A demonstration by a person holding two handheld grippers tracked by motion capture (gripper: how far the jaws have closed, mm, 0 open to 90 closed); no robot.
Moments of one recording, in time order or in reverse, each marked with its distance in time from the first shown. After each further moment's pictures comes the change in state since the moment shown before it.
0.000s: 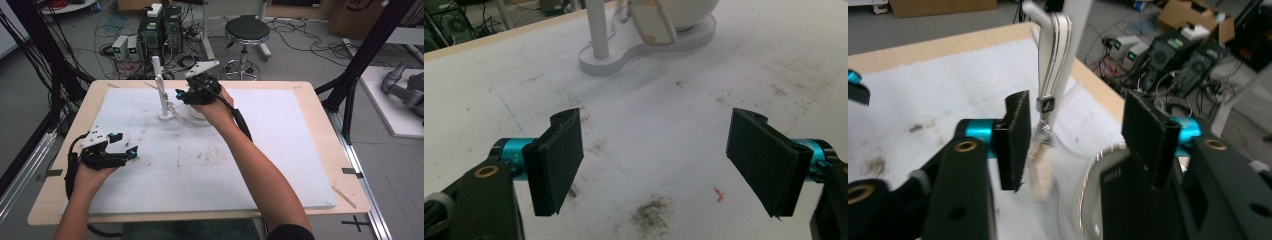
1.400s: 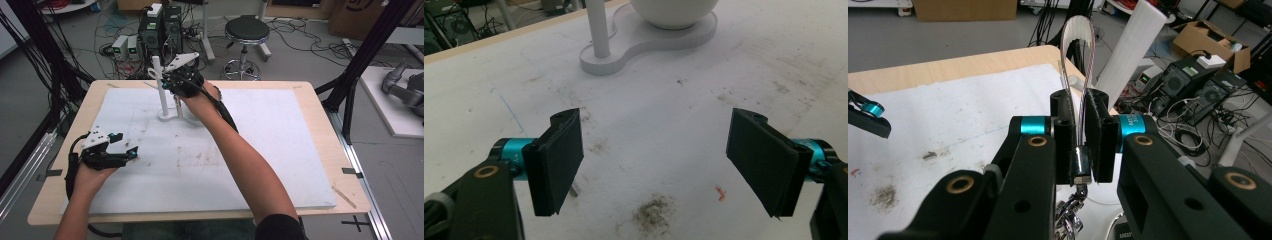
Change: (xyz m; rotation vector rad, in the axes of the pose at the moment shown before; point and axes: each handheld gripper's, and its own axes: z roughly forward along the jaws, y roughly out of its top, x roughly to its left) left arm -0.001 -0.001 -0.001 0.011 0.015 0.021; right arm 0.019 0.040 0.027 -0.050 0.055 -0.101
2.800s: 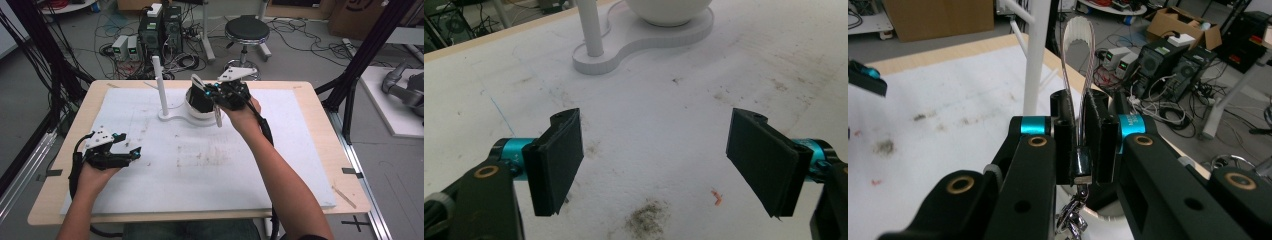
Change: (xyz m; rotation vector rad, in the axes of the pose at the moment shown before) left arm -0.005 0.002 0.007 0.018 -0.010 0.018; right arm -0.033 -0.073 -0.083 -0.041 -0.065 0.136
